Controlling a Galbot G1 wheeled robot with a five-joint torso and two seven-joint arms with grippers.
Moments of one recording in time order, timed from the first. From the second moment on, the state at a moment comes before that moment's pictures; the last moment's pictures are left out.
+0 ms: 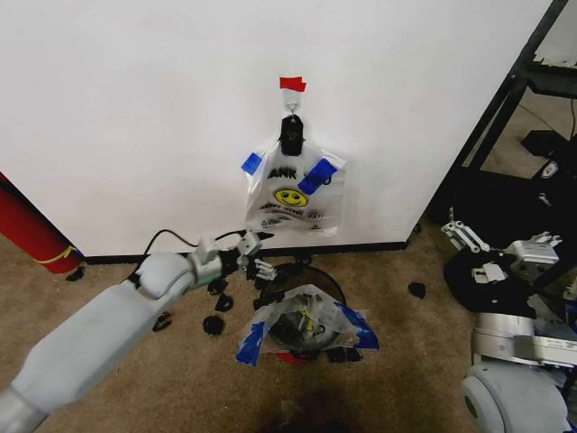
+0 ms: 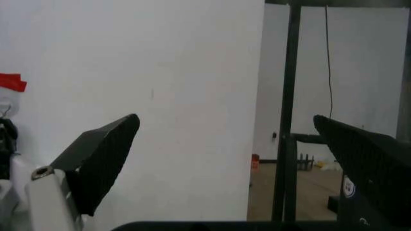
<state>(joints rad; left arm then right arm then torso) 0.51 -0.86 0.22 -1.63 -0.49 0.37 0.46 -1.52 1.25 0.61 2.37 0.12 0.15 0.35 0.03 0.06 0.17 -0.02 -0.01</state>
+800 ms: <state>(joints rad) 0.31 -1.04 0.47 -1.46 -0.33 0.65 0.49 -1.54 1.25 0.60 2.28 0.10 0.21 0.33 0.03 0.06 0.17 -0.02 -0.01</state>
